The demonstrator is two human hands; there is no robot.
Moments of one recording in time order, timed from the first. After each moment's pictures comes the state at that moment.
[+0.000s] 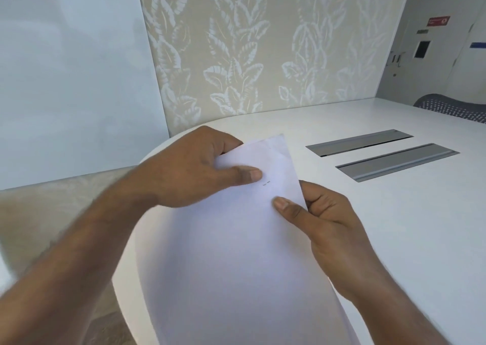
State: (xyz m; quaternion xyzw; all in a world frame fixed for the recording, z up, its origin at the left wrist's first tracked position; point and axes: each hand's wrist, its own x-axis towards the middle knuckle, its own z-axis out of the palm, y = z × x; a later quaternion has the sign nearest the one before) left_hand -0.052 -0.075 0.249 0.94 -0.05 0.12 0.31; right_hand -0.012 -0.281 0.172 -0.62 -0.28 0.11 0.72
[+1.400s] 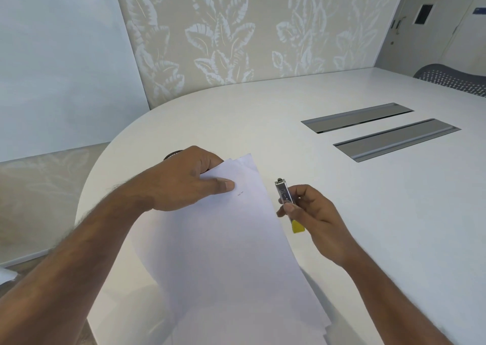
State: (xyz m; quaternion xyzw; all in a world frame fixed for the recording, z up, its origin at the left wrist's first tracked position) left_hand 0.027 -0.027 0.166 0.93 -0.02 -0.01 0.35; right_hand 0.116 -0.283 0.049 -0.67 -0.26 0.14 0.68
